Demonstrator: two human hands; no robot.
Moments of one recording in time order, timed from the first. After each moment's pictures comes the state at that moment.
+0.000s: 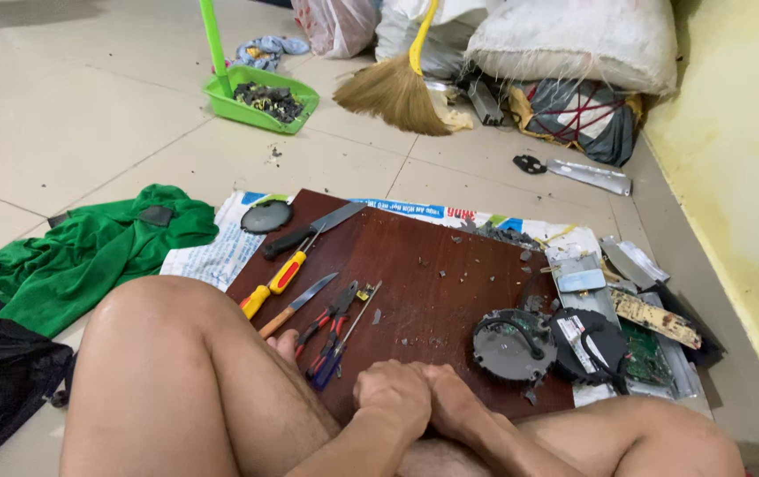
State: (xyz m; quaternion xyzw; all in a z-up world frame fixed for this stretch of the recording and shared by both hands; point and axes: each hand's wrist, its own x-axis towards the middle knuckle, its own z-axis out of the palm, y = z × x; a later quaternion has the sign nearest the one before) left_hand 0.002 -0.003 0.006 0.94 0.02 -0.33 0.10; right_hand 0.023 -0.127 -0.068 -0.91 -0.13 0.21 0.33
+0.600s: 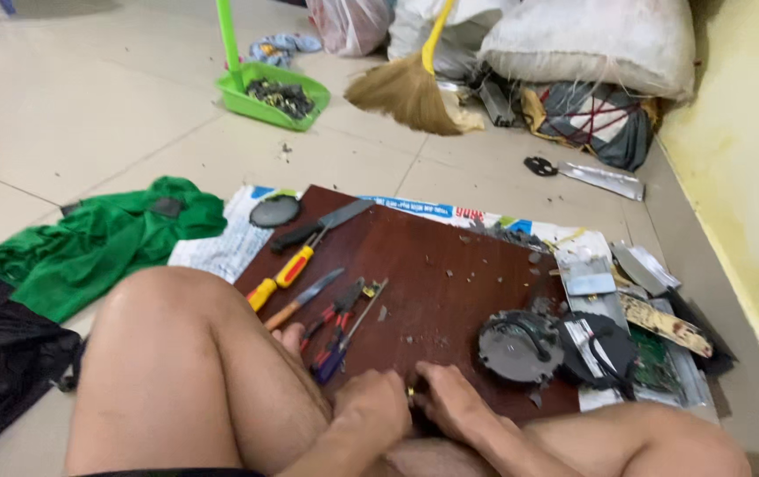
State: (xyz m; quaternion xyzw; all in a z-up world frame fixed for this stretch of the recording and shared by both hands) left_hand -0.022 0.033 -0.025 0.95 0.03 -0.26 0.17; right_hand 0.024 -0.128 -0.071 -0.94 -0.19 0.16 0.23
